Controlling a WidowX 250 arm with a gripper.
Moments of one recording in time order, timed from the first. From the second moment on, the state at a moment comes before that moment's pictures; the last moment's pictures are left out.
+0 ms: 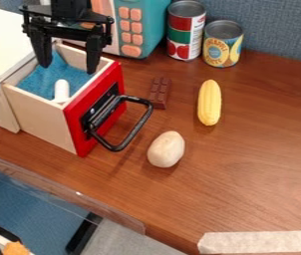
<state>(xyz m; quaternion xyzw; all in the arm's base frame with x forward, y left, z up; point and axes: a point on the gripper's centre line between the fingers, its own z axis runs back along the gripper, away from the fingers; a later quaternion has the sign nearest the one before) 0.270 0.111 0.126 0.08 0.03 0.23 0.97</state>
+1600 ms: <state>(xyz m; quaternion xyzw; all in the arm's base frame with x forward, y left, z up) 0.271 0.157 0.098 0.01 -0.06 0.29 0.96</state>
